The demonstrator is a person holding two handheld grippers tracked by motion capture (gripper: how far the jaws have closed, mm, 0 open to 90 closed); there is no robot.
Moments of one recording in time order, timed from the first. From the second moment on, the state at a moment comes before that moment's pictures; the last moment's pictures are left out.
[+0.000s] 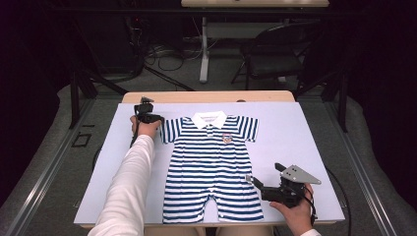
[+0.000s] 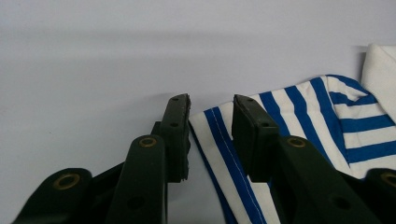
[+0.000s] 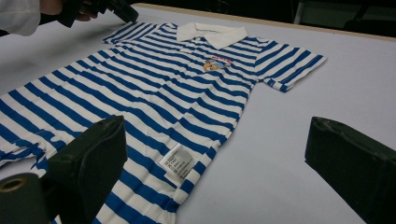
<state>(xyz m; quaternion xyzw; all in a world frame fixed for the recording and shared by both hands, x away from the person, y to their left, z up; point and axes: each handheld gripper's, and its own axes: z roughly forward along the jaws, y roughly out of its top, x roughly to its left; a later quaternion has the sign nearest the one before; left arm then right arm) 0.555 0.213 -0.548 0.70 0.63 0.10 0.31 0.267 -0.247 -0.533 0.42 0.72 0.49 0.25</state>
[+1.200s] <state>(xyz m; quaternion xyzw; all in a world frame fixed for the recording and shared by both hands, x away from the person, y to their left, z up) 0.544 0.206 -0.527 0.69 0.62 0.11 0.34 0.267 -0.246 -0.534 0.42 0.72 0.49 0.25</state>
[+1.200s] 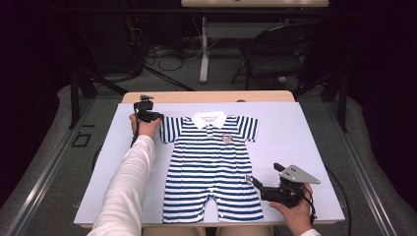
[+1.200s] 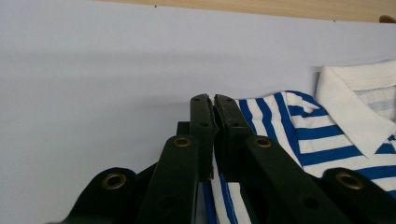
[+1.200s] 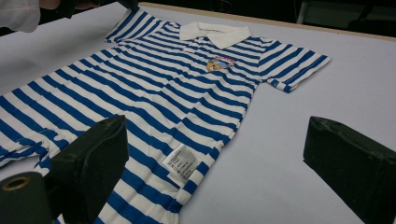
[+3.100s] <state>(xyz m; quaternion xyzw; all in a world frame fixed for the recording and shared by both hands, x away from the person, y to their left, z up) 0.510 0.135 -0.479 0.75 0.53 0.09 0.39 0.269 -0.245 -0.534 0.42 0.72 0.49 0.25</state>
